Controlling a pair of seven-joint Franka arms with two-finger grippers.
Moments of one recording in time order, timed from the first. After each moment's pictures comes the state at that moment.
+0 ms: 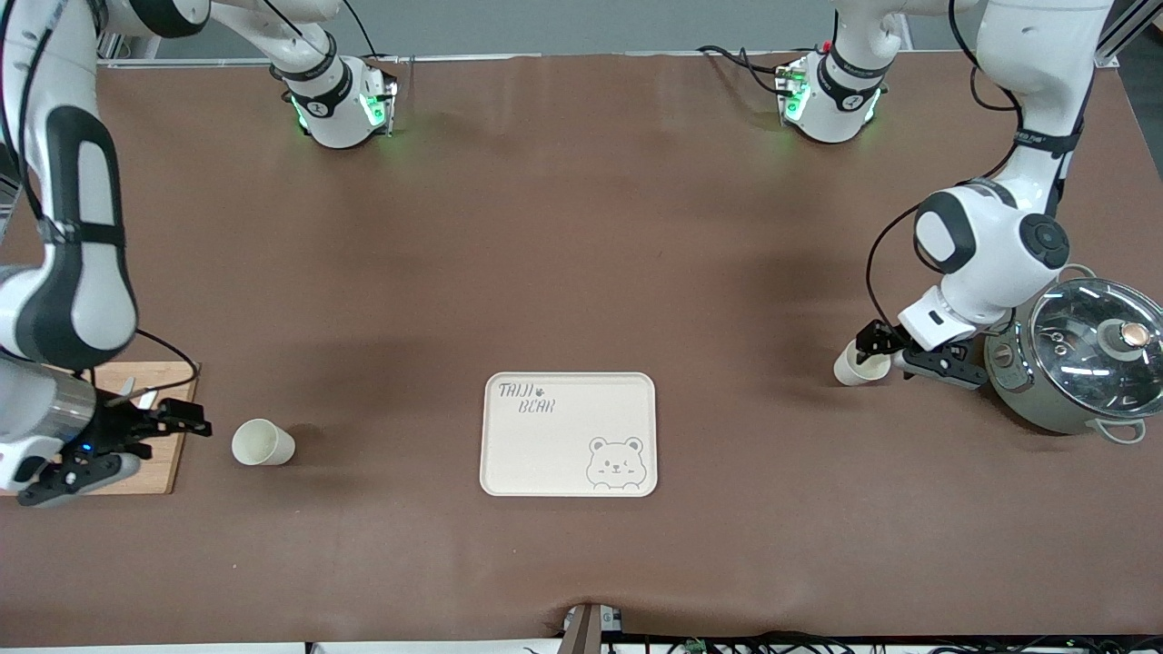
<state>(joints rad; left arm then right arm) -0.12 0.27 0.10 -2.22 -0.37 2.63 0.56 -0.07 0.57 -0.08 -1.34 0.17 1.92 -0.49</state>
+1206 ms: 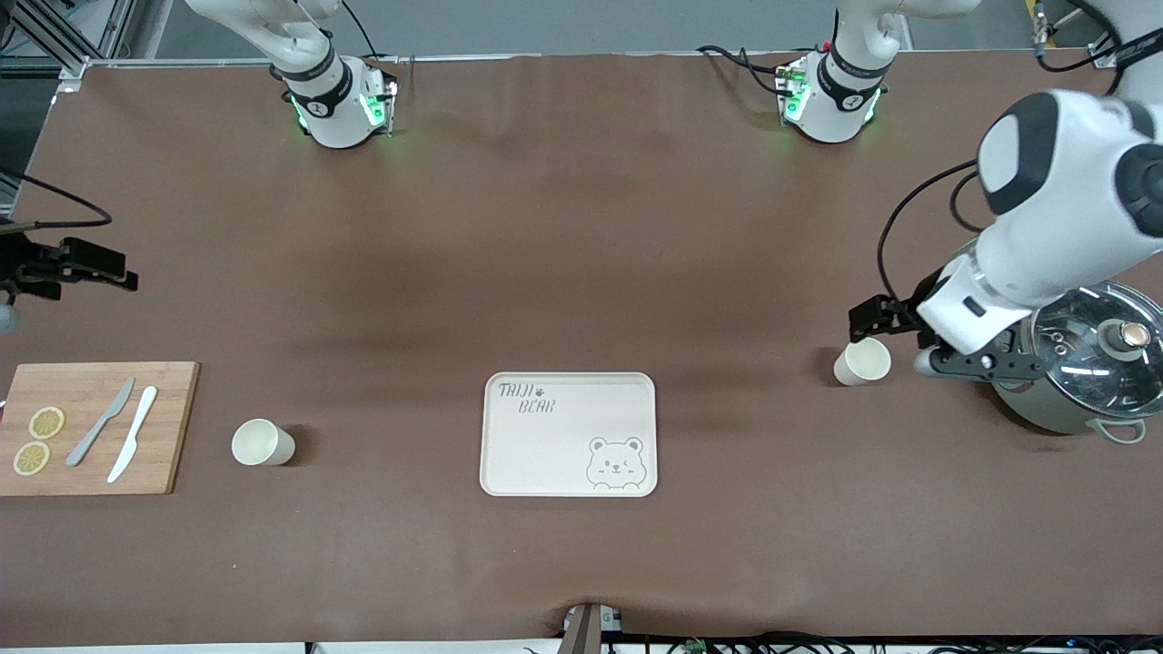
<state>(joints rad) -0.22 0.21 0.05 -1.59 -0.12 1.83 -0.08 0.00 0.19 -0.09 -1.37 0.06 1.43 -0.16</state>
